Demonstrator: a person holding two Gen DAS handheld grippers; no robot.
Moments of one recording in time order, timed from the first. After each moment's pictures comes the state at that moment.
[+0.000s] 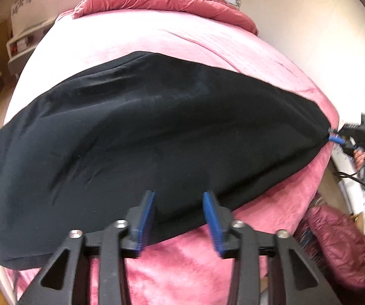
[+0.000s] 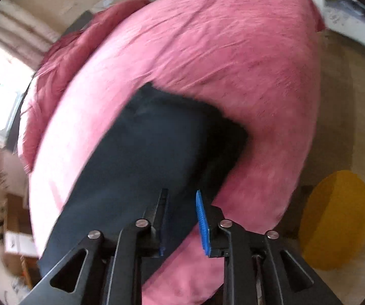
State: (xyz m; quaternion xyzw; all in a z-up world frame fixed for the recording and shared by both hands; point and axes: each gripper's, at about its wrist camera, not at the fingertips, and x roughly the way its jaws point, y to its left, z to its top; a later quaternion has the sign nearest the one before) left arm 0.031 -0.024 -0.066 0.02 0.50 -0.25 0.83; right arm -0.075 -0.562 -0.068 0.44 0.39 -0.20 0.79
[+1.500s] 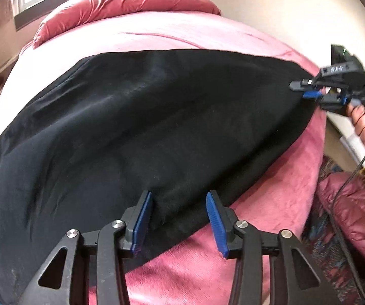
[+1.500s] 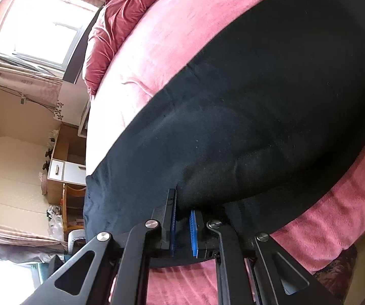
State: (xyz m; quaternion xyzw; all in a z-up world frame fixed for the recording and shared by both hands) left arm 0.029 -0.065 -0.086 0.13 0.47 -0.31 0.82; right arm -0.013 -0.407 -0.087 0.46 0.43 0.00 0.78
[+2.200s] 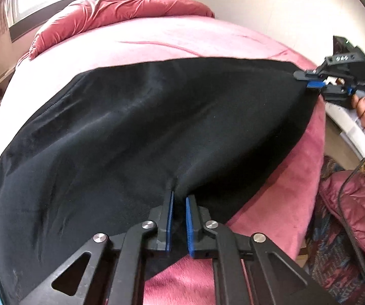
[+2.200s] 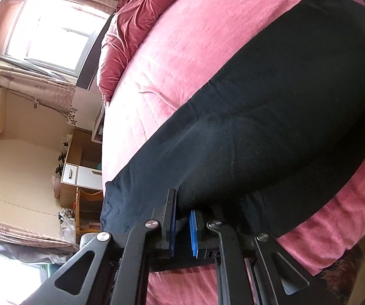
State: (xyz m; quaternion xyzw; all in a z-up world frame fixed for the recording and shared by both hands) left arm 0.026 -0.075 -0.073 0.13 0.45 -0.33 0.82; right arm -0.015 -0.415 -0.064 0.46 0.41 0.03 0.79
